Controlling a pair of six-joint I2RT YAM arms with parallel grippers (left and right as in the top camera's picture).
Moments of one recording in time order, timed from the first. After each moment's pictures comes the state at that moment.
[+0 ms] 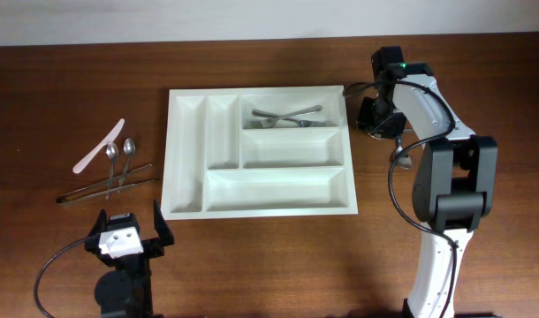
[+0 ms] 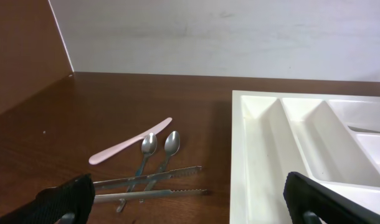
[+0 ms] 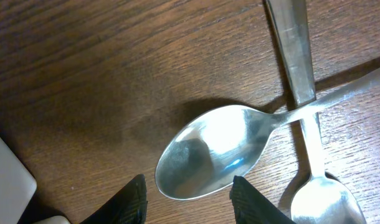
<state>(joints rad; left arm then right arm) 0.12 0.01 0.05 -0.16 -0.08 0.02 0.04 2.27 1.83 -1.04 0.04 0.42</state>
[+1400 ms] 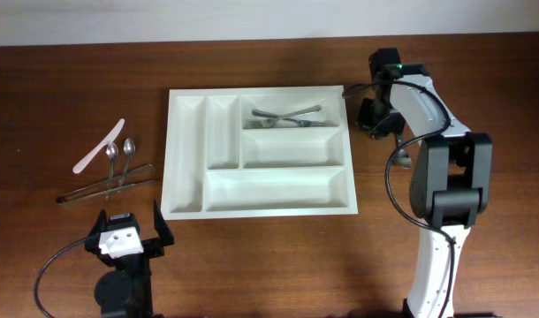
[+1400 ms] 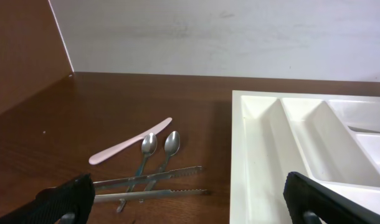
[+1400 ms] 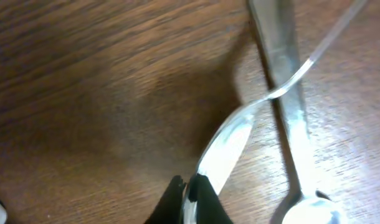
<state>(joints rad) 0.12 0.01 0.05 -0.16 -0.08 0.02 0.05 2.30 1.85 -1.03 0.10 0.41</state>
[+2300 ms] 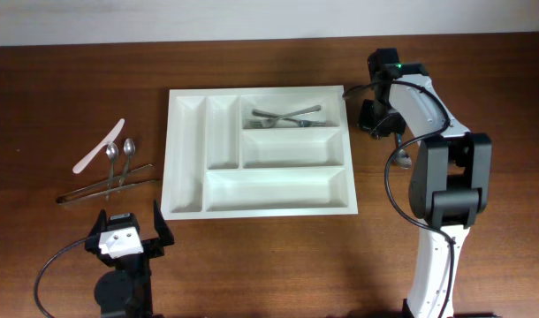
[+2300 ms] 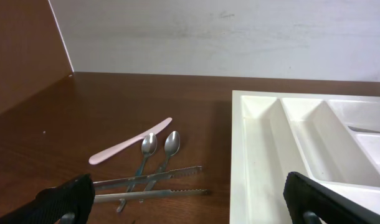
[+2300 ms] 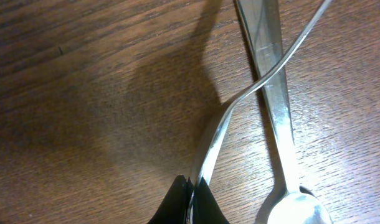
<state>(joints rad) 0.12 0.01 0.05 -0.16 -0.08 0.02 0.05 2.30 1.86 -1.05 0.14 0.38</state>
